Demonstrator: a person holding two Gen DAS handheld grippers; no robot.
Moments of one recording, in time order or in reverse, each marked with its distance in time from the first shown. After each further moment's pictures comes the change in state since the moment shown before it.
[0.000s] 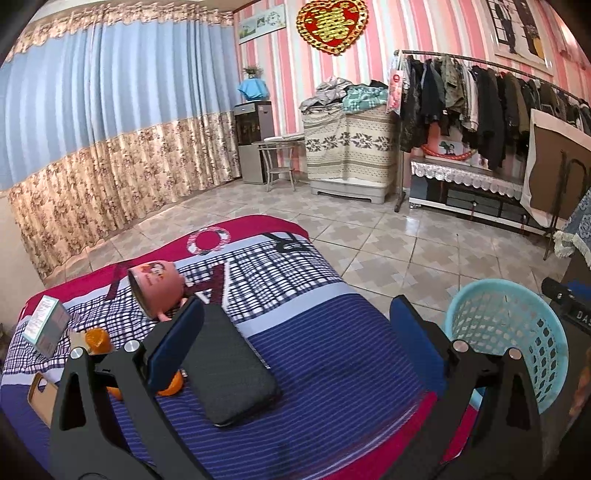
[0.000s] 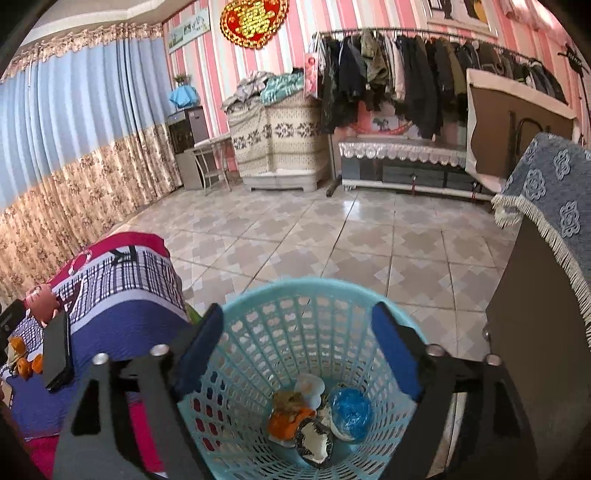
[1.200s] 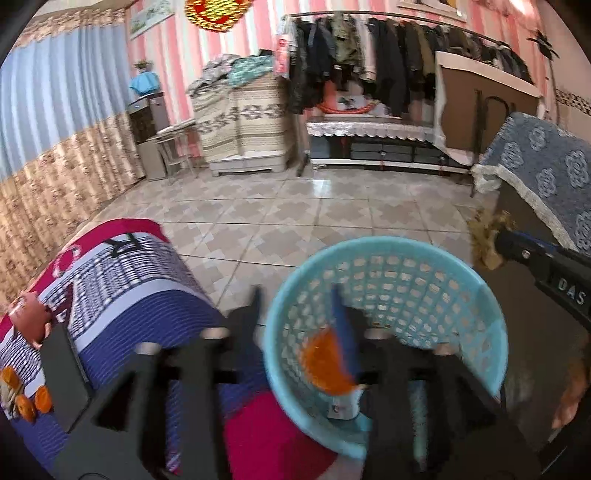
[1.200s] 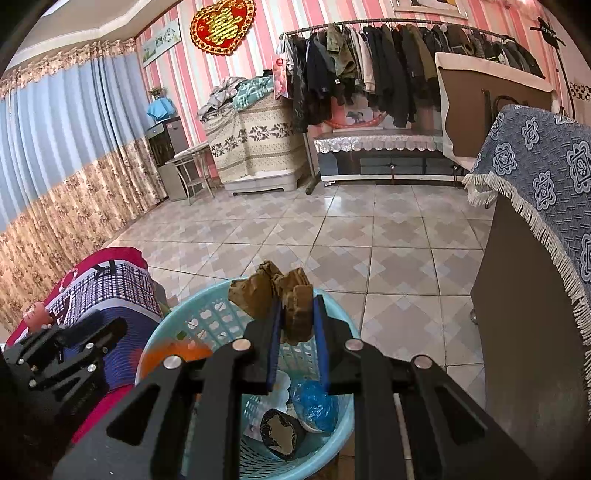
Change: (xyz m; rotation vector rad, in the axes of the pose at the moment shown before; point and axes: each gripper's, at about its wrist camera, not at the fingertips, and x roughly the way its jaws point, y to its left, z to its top) left arm 0.030 -0.172 -0.020 0.219 0.099 -0.295; right arm -0.009 -0.069 -0.005 0.100 0.014 -0.027
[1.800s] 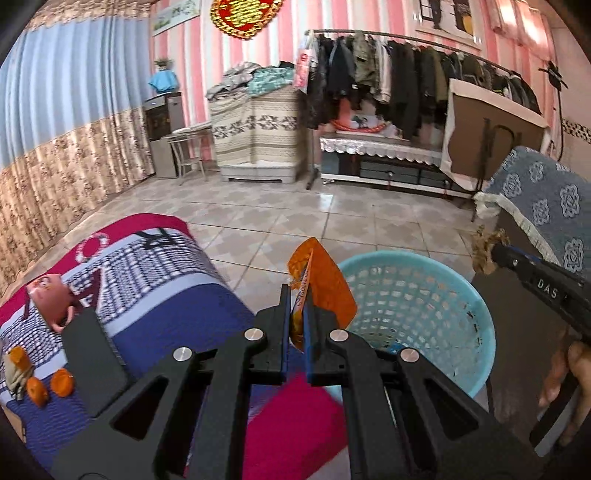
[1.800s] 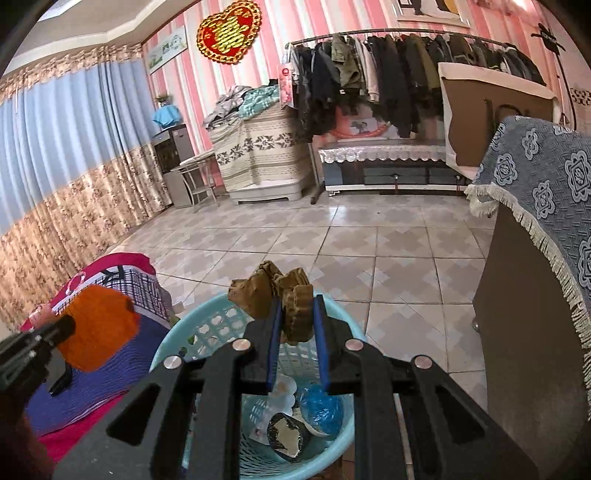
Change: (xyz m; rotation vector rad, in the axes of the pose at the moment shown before) left arm -0.041 0.042 -0.008 -0.064 -0.044 -0.035; right arm -0.011 0.006 0.003 -0.008 -0.039 0.013
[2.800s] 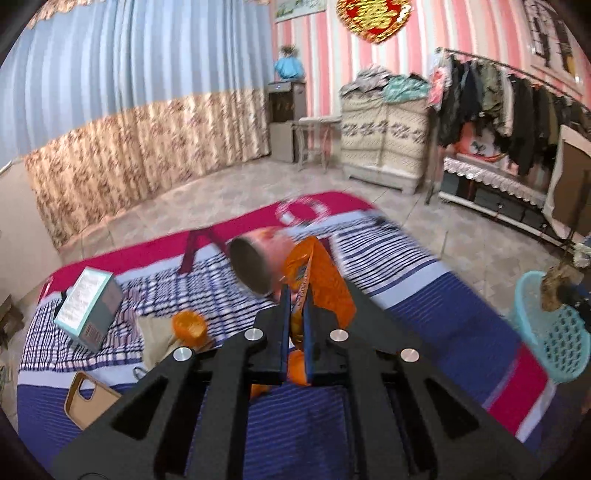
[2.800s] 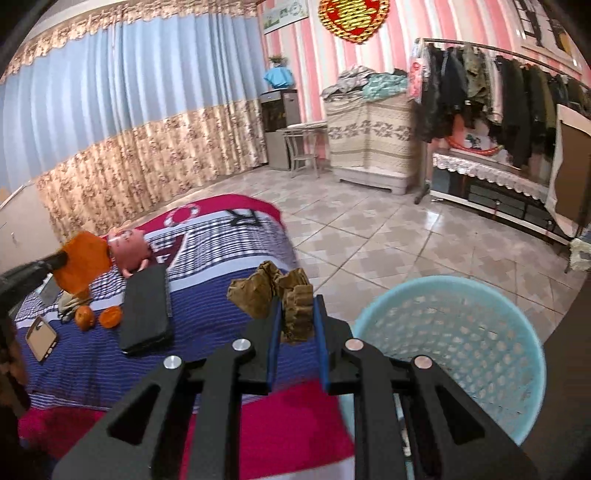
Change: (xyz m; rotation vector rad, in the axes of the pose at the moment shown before) left arm -0.082 0.245 -0.042 -0.227 -0.014 0.359; right arm -0.009 0.179 -0.042 -0.290 0.075 0.289
